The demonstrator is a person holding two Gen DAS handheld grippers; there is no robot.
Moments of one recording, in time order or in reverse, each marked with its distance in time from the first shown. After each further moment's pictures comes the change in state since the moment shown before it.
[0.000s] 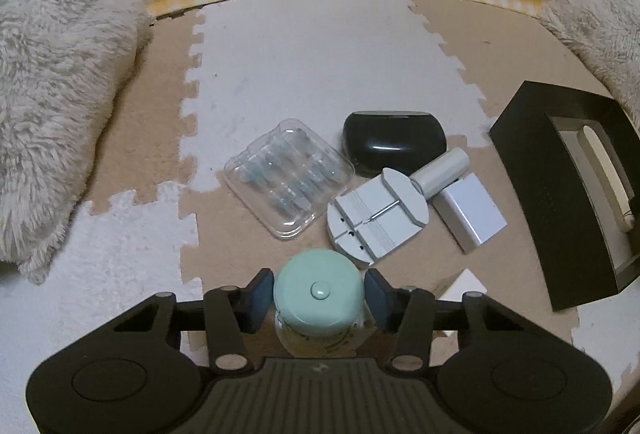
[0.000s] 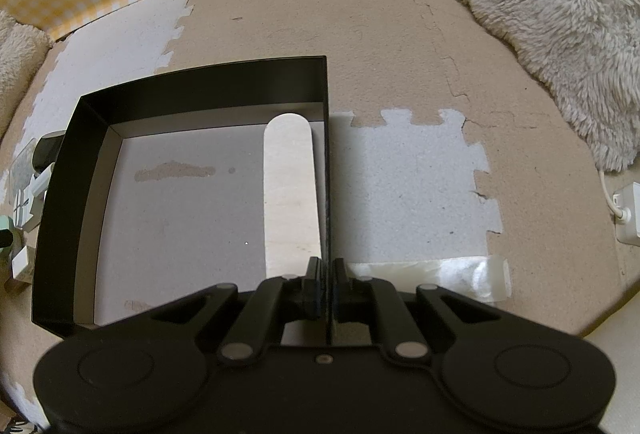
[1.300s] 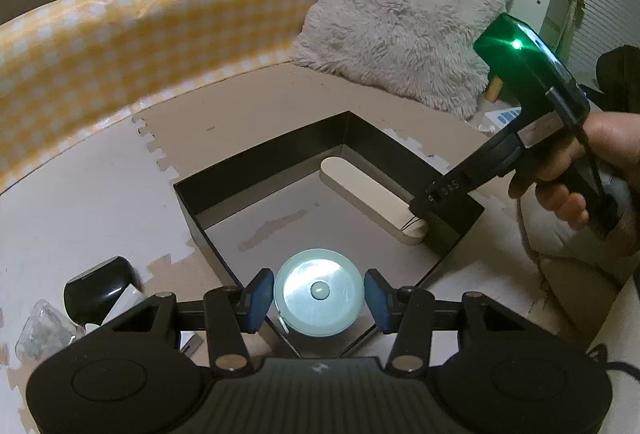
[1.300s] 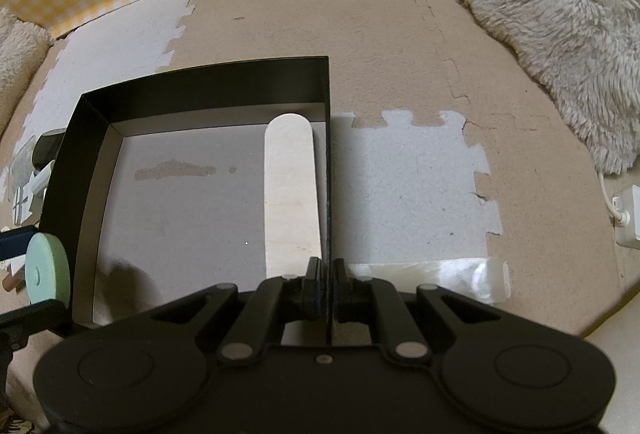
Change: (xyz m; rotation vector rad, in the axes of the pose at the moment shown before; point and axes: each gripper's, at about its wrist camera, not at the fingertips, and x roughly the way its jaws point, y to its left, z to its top) left arm -0.039 -0.174 -0.008 0.428 -0.271 -0.338; right arm -0.001 0.002 0.000 -0.009 -0.001 -0.005
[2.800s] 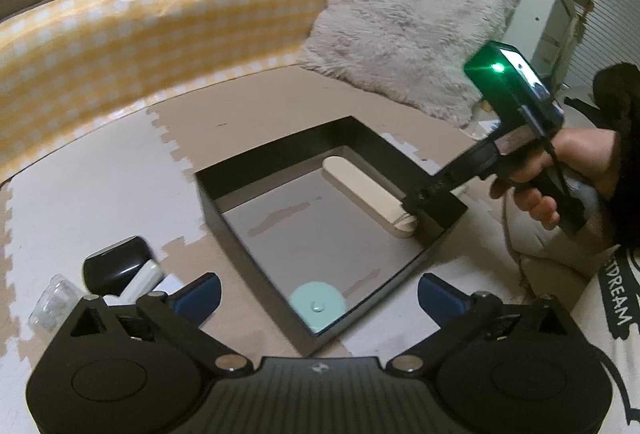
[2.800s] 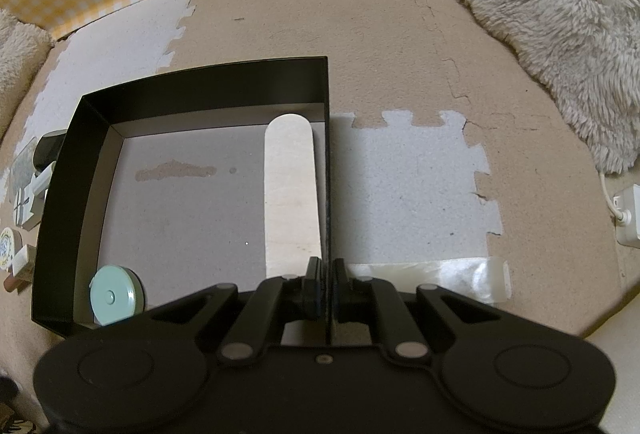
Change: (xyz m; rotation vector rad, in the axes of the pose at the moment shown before) left arm -0.037 0.007 -0.005 -0.061 0.003 -0.007; right arm 0.000 -0.001 -0.001 0.000 -0.005 0.006
